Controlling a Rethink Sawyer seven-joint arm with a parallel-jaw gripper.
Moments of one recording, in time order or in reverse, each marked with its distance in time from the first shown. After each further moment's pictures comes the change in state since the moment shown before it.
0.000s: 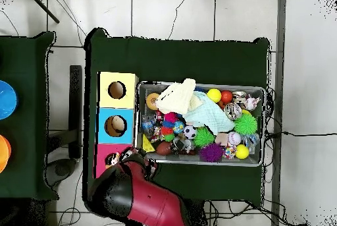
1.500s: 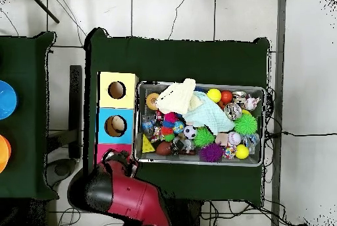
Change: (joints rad) arm 0.041 0.054 0.089 0.005 0.028 -0.023 0.000
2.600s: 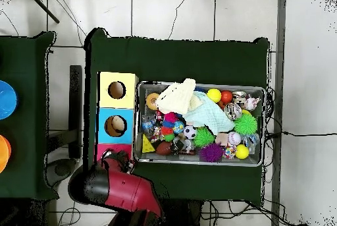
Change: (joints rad) arm 0.007 0.100 0.051 0.002 0.032 -0.079 0.000
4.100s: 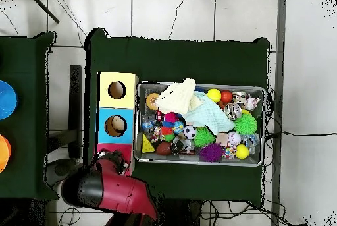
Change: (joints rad) arm 0.012 -0.031 0.006 0.003 0.009 0.000 0.000
